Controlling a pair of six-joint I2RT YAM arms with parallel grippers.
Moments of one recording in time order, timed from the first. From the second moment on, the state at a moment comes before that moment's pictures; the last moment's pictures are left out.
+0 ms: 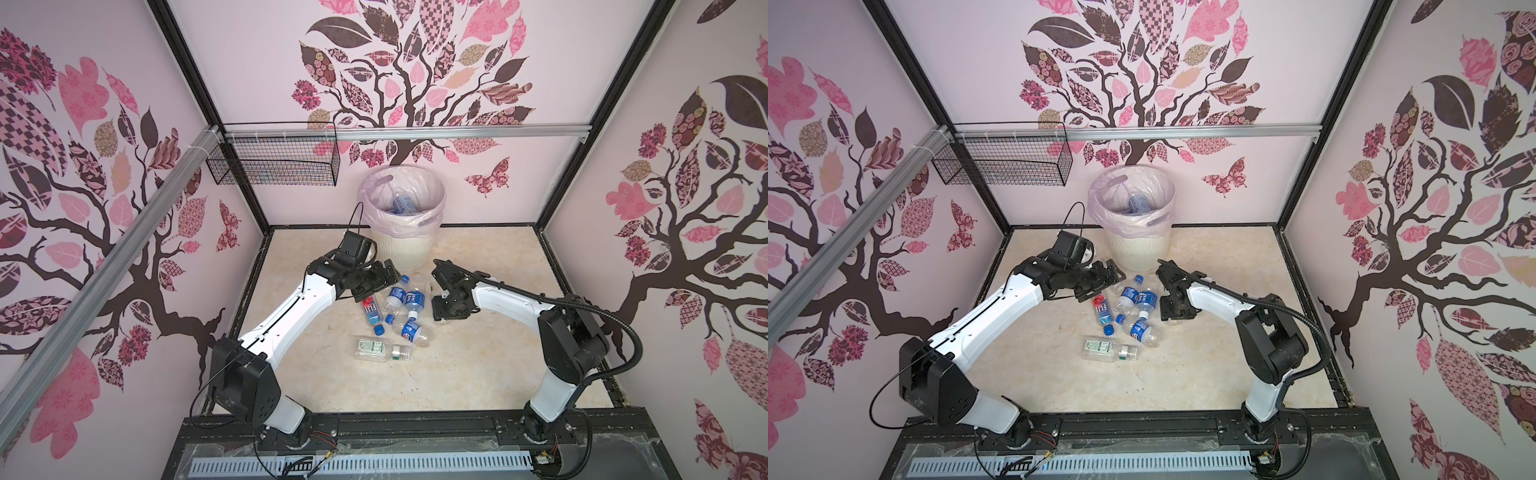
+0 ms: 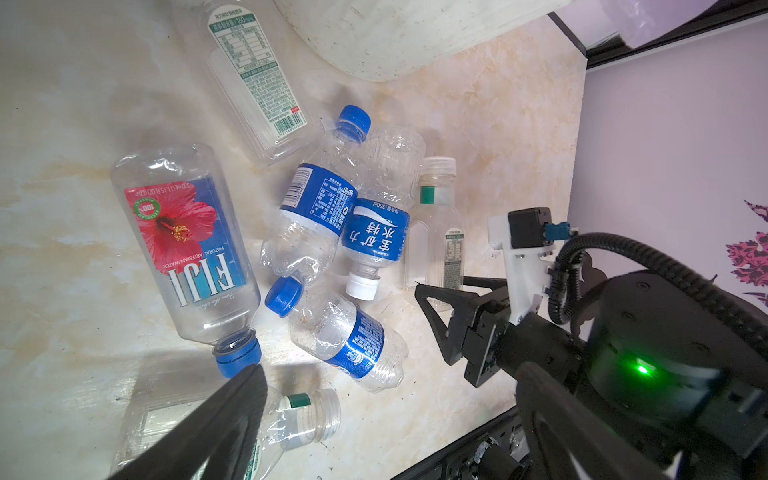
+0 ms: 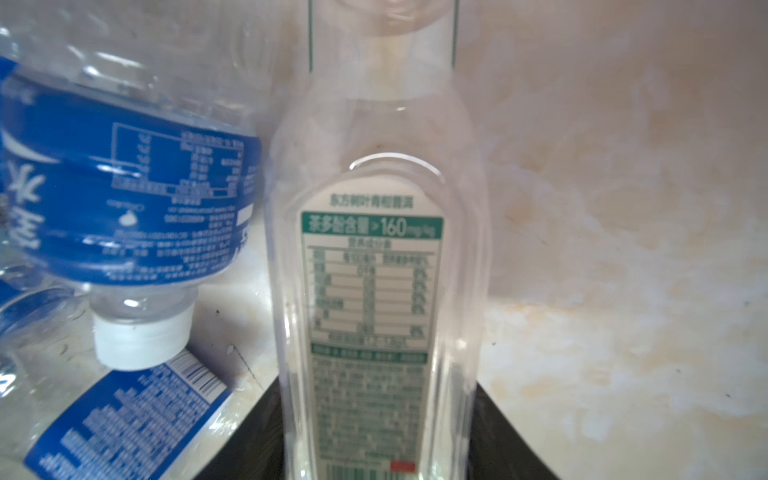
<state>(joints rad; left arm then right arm) -0.49 1.51 1.36 -0.76 0.27 -0.79 0.57 1.73 1.18 -0.71 0.02 0.49</state>
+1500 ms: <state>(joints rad) -0.48 1.52 1.39 -0.42 0.34 -0.94 0.68 1.41 1.32 -0.66 -0.31 0.40</state>
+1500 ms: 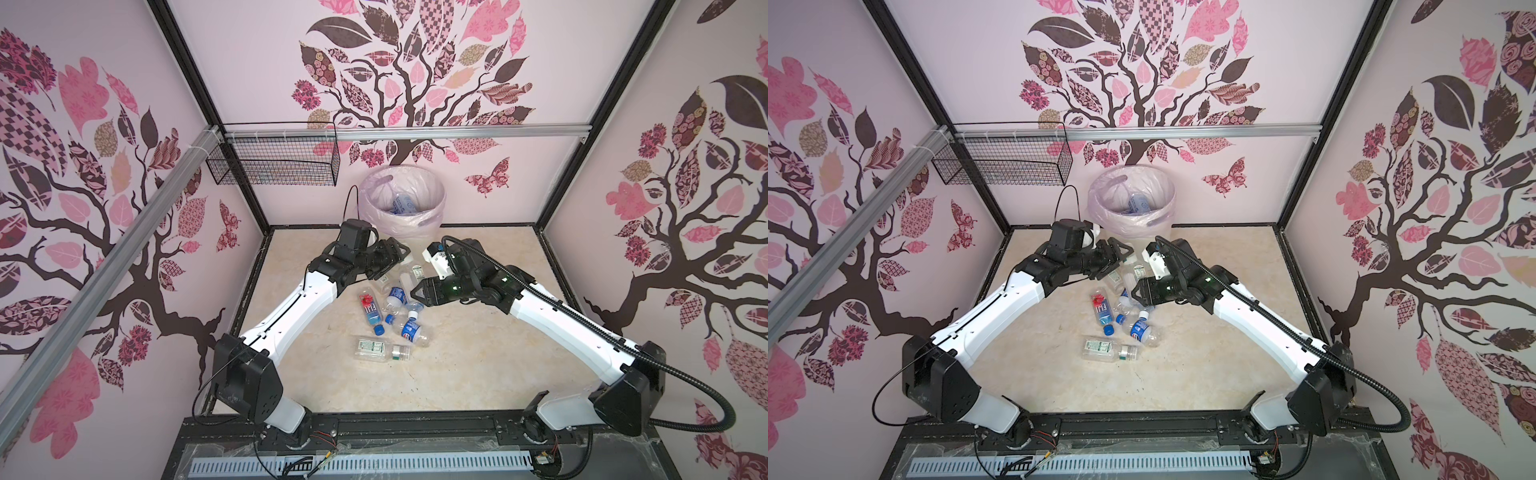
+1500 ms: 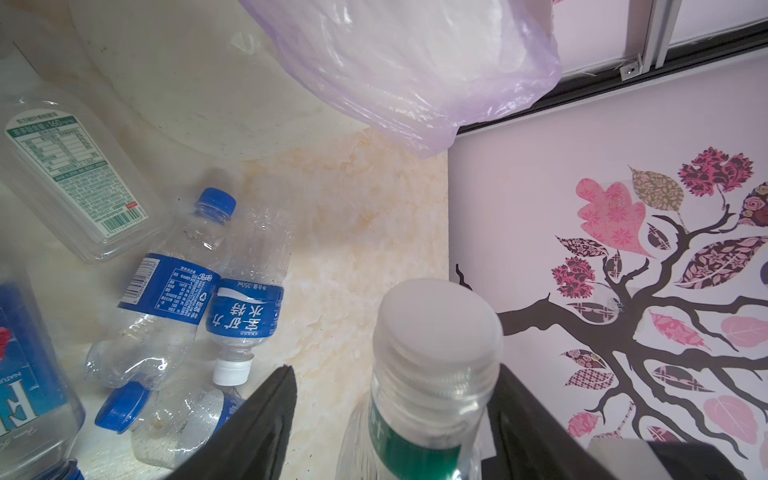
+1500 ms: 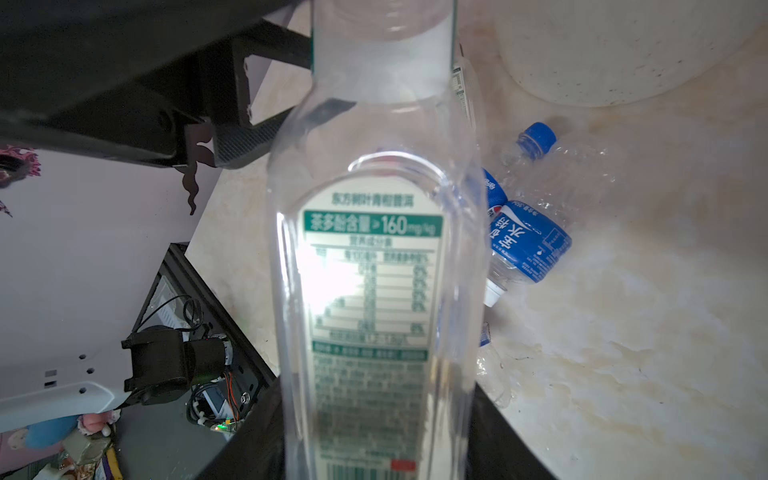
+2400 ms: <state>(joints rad) -0.48 1.47 1.38 -0.41 0.20 -0.94 0.71 1.42 1.39 -0.65 -0.30 0.40</state>
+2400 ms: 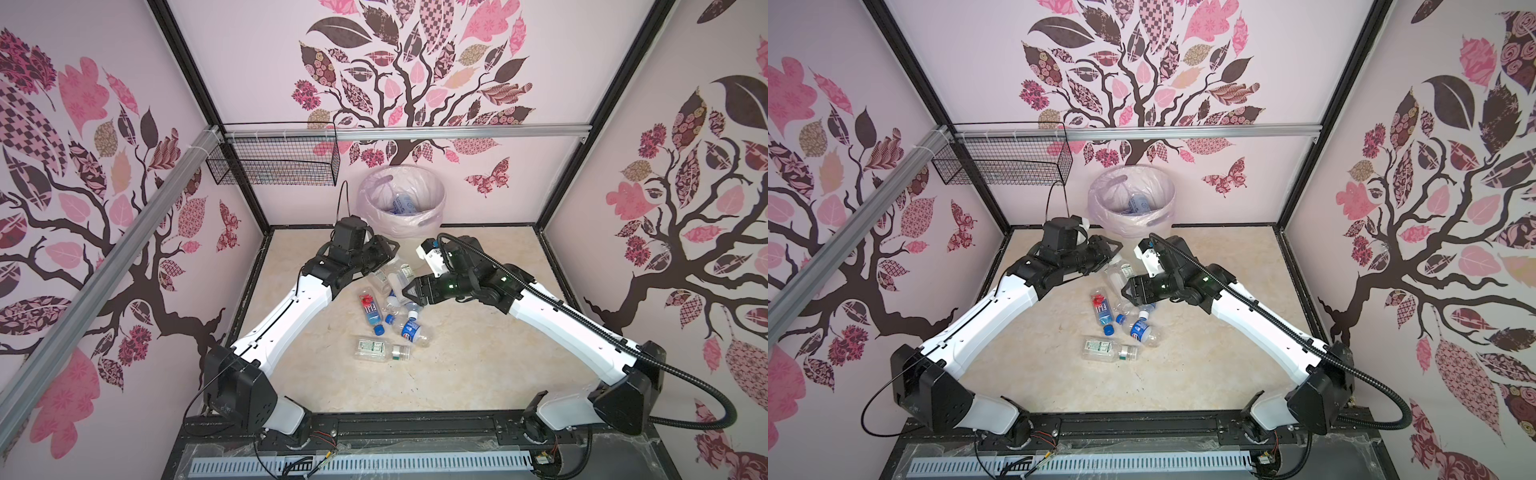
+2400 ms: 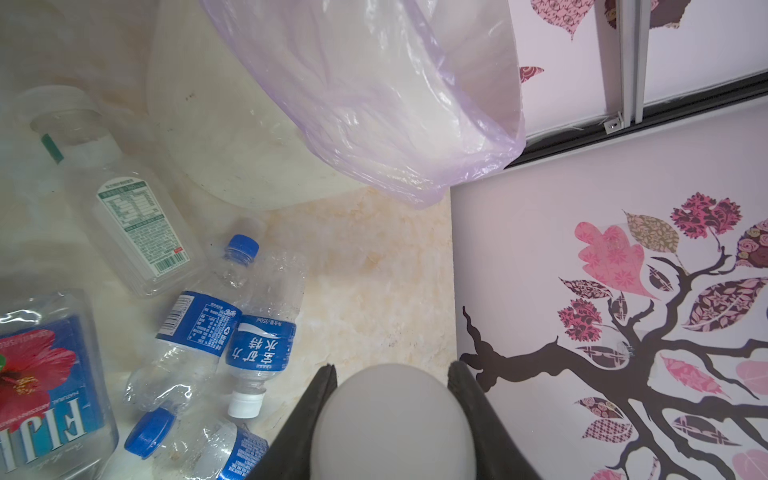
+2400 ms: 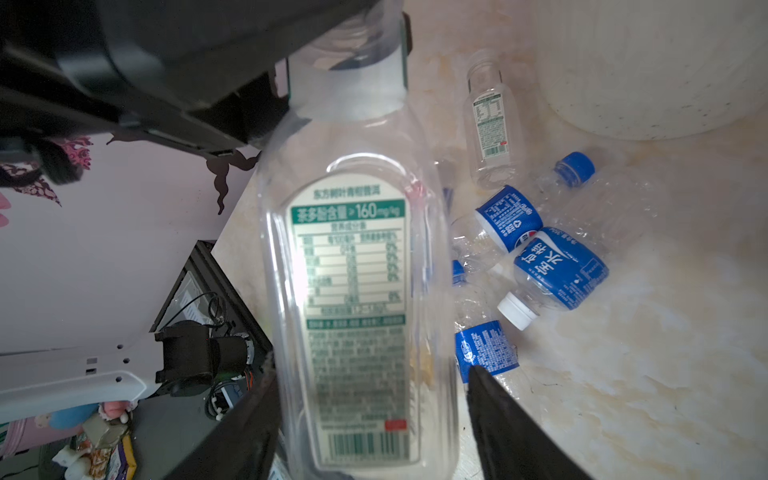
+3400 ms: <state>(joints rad) -0.40 1.72 1.95 -0.22 -0.29 -0.62 0.71 1.78 2.24 -1.06 0.13 0.47</state>
